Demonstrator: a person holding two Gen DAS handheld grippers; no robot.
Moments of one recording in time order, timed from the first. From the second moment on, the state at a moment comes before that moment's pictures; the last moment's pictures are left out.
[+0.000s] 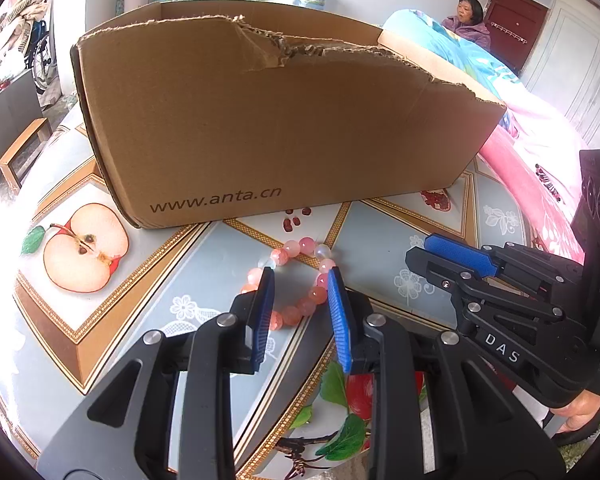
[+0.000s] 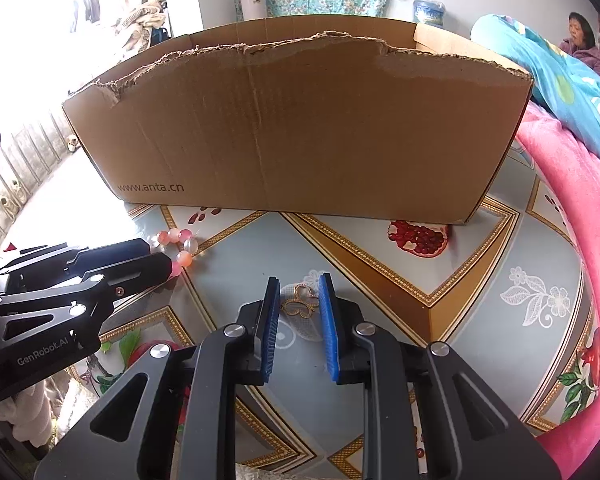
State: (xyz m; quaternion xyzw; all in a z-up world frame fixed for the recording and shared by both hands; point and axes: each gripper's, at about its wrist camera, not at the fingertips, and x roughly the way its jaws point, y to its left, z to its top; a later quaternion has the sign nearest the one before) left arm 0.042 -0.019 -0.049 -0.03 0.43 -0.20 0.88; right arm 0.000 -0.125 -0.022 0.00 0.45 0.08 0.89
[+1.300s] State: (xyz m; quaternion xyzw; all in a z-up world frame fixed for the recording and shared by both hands) left arm 0.041 -0.050 -0.029 0.10 0.42 -0.19 0.88; right arm 0.010 -0.172 0.004 0.09 0.44 0.12 0.89
